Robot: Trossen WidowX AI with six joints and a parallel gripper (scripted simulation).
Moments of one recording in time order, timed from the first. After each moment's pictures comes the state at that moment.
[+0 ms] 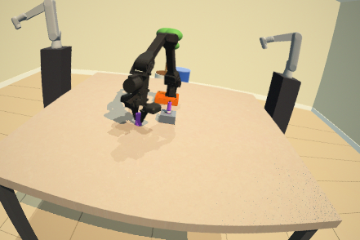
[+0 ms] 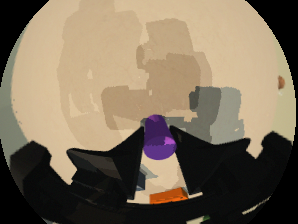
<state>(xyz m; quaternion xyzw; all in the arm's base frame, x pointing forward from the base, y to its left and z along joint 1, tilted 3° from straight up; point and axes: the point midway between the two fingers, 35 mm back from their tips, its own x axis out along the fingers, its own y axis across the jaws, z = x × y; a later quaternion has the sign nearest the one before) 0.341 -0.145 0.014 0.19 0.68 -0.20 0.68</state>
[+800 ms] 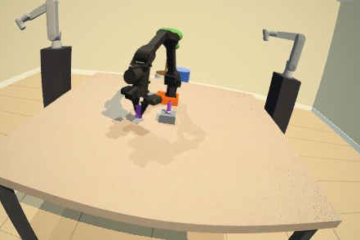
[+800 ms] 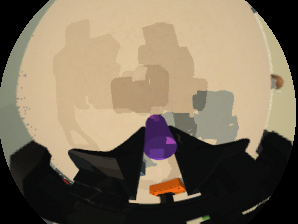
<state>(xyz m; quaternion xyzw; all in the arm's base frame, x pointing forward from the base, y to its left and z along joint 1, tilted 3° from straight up) 0.341 -0.145 0.051 0.19 0.68 -0.20 0.67</state>
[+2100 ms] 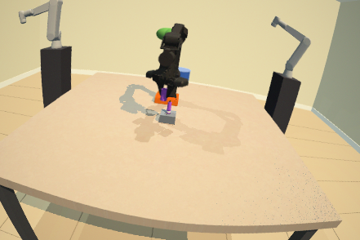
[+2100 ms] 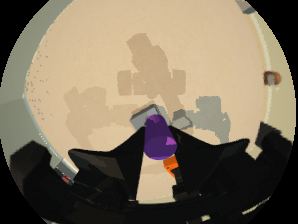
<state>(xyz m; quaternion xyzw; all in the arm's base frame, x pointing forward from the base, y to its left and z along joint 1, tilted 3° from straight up) 0.295 -0.046 0.121 0.20 0.68 -0.20 0.68</state>
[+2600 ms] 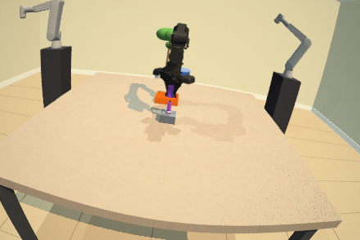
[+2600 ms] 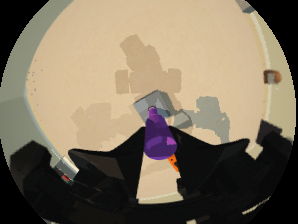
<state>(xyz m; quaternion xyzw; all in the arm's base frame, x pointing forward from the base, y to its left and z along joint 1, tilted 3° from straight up) 0.269 -0.017 0.130 0.20 0.68 -0.20 0.67</state>
